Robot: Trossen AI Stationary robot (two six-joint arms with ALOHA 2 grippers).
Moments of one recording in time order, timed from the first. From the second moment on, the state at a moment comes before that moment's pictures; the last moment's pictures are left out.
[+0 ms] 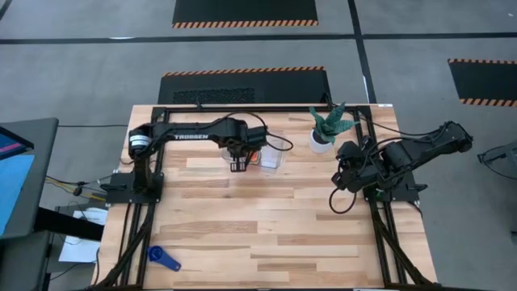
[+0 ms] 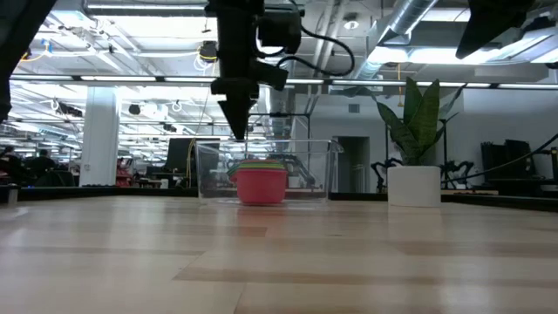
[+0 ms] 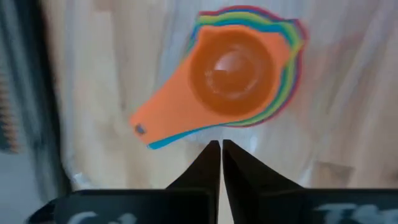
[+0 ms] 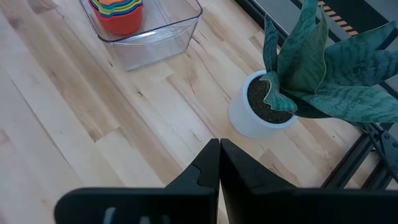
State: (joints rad) left arm 0.20 1.91 1.63 -1.14 -0.26 0.17; right arm 0.39 1.05 1.12 -1.36 0.70 0.93
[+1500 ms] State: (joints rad) left arm -0.62 1.27 1.22 -1.24 -0.07 -1.08; right arm 0.39 1.05 1.12 -1.32 0.71 0.94
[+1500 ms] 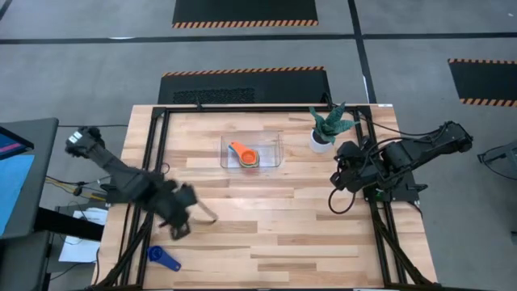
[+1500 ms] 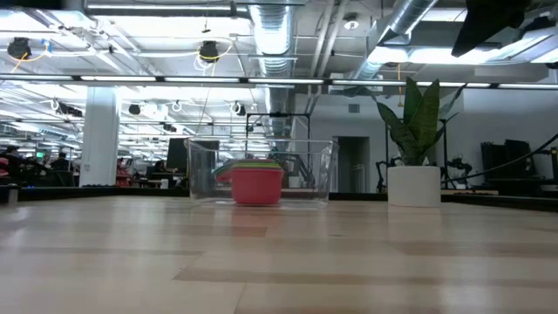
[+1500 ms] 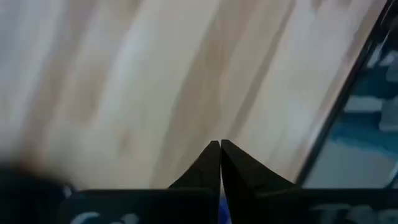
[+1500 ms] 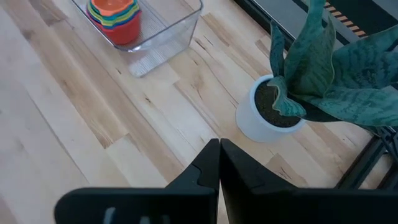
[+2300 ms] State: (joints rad) left arm -0.95 1.79 1.19 -1.20 0.19 -0.91; right arm 0.39 1.05 1.12 -1.27 0.69 0.94
